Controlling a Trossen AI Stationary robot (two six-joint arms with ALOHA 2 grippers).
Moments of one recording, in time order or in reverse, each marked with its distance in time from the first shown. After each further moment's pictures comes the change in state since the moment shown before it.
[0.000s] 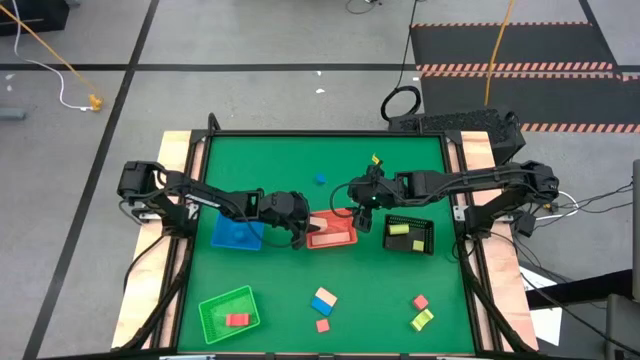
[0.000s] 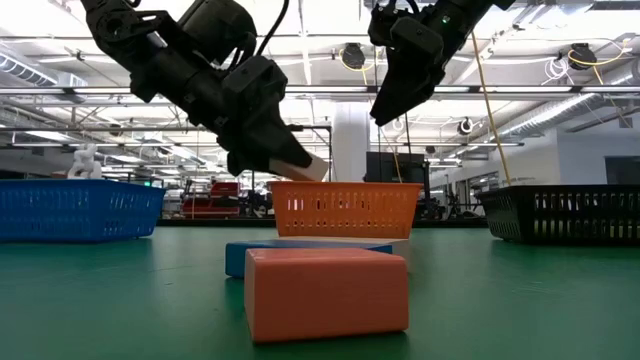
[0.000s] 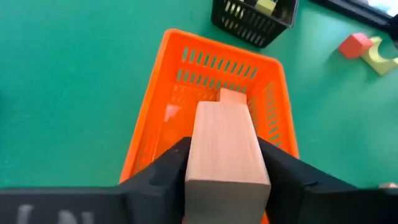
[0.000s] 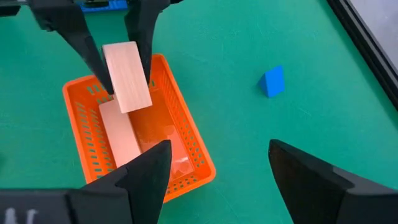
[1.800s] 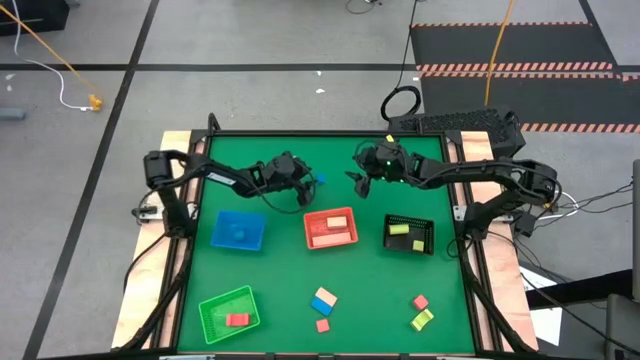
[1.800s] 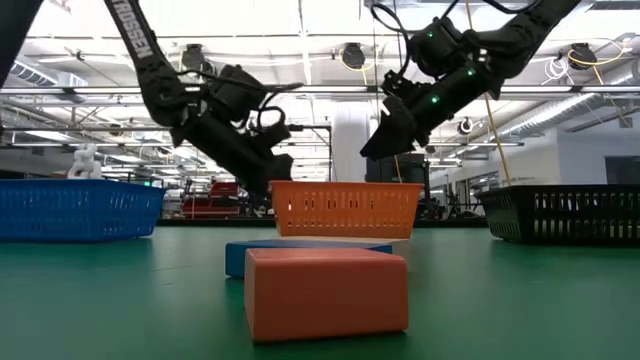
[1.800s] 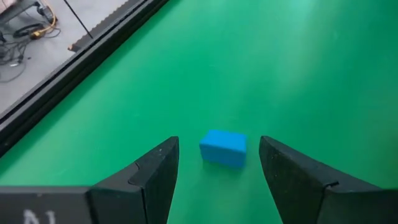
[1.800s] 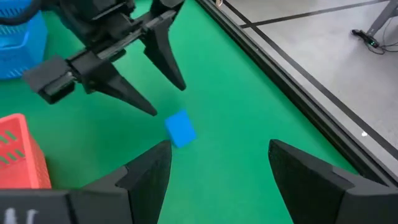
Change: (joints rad) left arm 0.353 0.187 0.007 0.223 -0.132 0.394; right arm -0.375 0.001 -0.364 0.717 -0.166 -0.183
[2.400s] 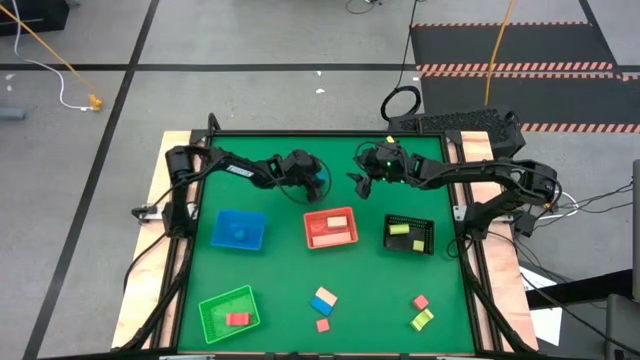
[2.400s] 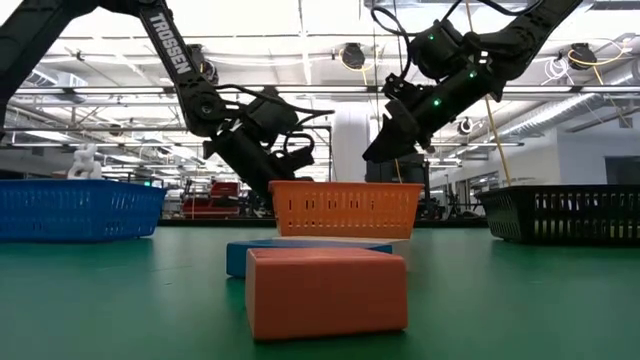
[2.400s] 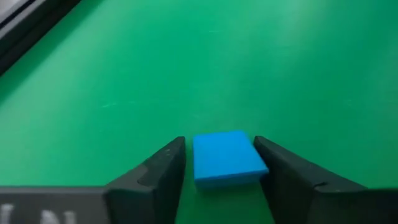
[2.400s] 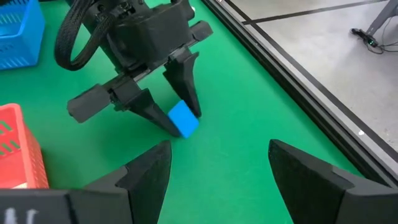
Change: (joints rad) left arm 0.050 0.180 0.220 -0.219 0.073 -0.010; right arm -0.002 0.000 -0.012 -0.001 0.001 -0.018
